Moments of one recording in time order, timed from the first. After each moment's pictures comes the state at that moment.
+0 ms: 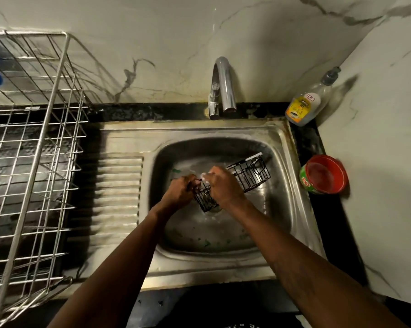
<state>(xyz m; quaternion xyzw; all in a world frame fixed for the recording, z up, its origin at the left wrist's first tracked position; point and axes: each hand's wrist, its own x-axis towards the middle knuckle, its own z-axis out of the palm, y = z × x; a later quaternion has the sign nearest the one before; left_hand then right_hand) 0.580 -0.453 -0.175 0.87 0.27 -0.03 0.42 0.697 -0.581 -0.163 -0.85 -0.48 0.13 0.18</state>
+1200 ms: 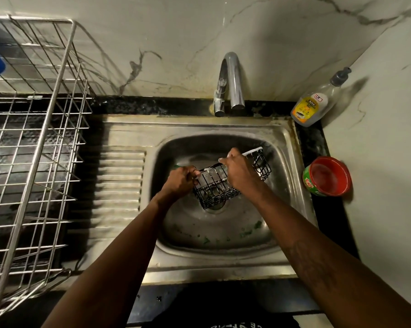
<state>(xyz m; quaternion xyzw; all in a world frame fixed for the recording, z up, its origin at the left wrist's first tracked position) 0.588 -0.437 -0.188 0.85 0.32 -0.01 0.41 0.745 -0.573 -0.138 -0.87 -0.47 0.15 0.08</state>
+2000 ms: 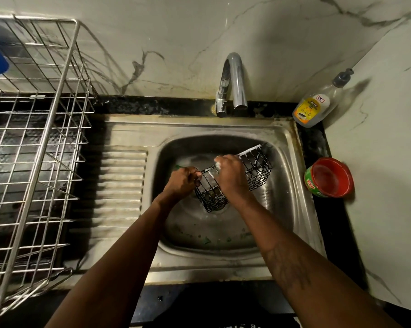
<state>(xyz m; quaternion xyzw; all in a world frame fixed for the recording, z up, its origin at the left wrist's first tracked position) 0.587 -0.438 -0.190 0.85 0.32 -0.01 0.41 0.712 -0.562 -0.158 -0.89 -0.42 0.07 0.18</state>
